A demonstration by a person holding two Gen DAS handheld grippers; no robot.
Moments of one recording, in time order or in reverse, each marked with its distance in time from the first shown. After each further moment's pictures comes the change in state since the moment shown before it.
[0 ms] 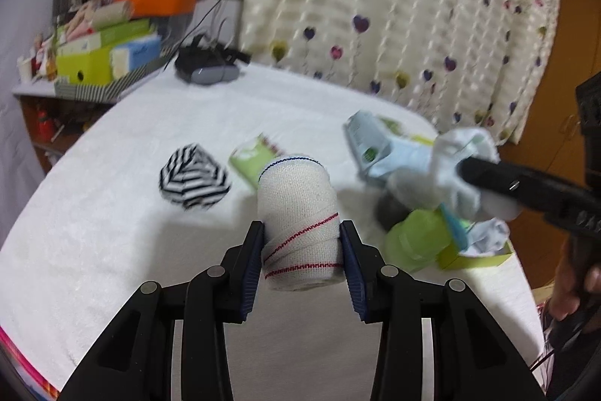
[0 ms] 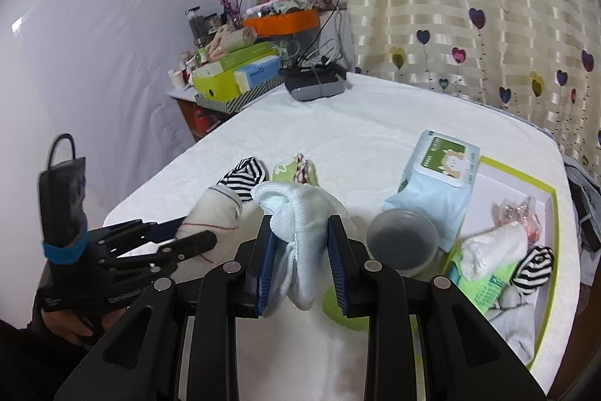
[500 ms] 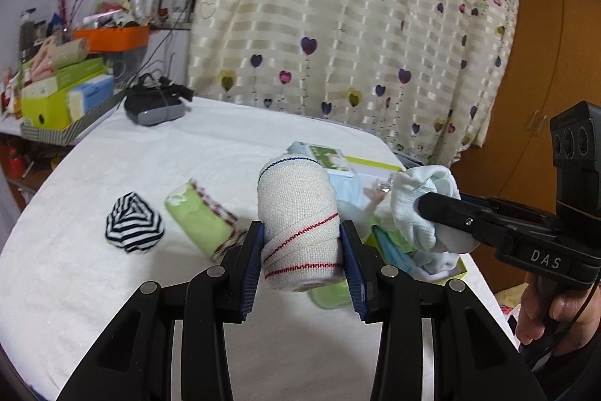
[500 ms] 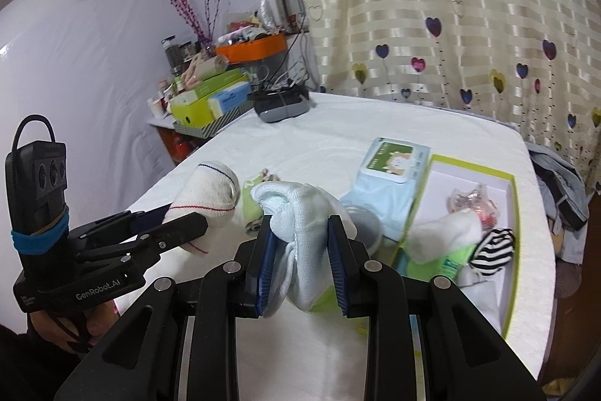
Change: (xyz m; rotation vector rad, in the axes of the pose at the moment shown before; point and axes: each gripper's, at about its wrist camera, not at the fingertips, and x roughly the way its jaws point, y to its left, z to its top) left arm -0.007 -0.061 0.023 0.077 -0.061 -0.116; right arm -0.040 -0.028 -0.011 0.076 -0.079 -0.070
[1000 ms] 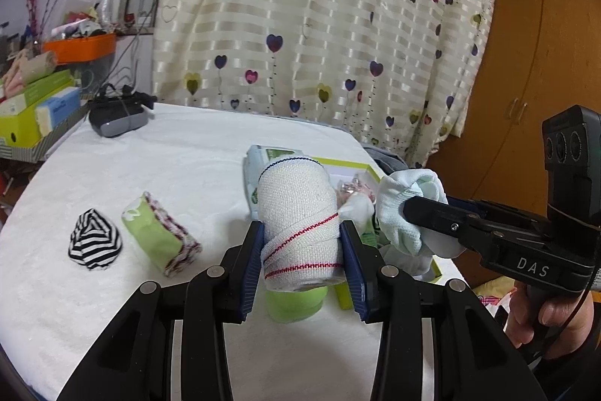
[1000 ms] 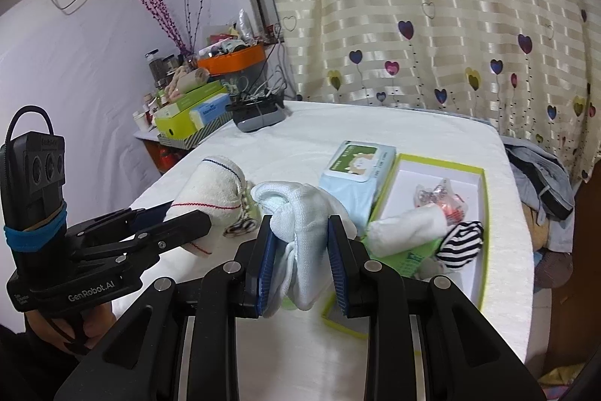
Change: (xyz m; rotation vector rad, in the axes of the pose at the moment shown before) left arm 0.016 -0.038 0.010 0.050 0.018 -0.079; right arm -0.021 -0.030 -0.004 0.044 -0.033 -0.050
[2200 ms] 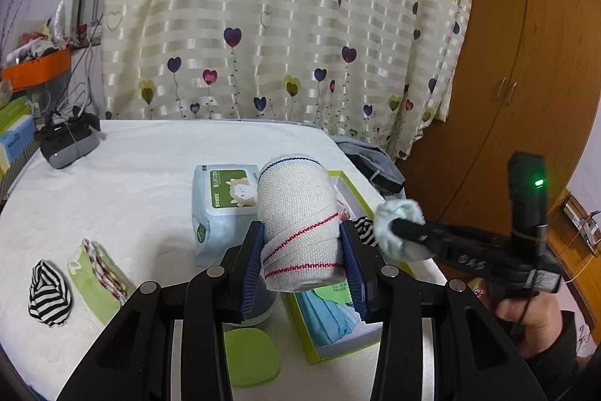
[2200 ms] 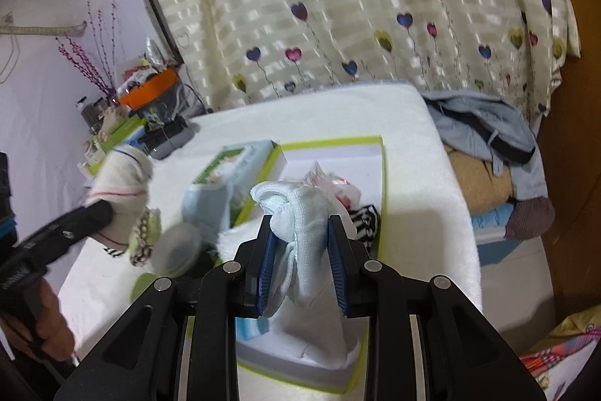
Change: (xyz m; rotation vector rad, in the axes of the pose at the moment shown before) left arm 0.072 -0.045 0.039 0.084 0.046 -0.058; right arm 0.031 -0.135 -0.015 0.248 0.026 -0.147
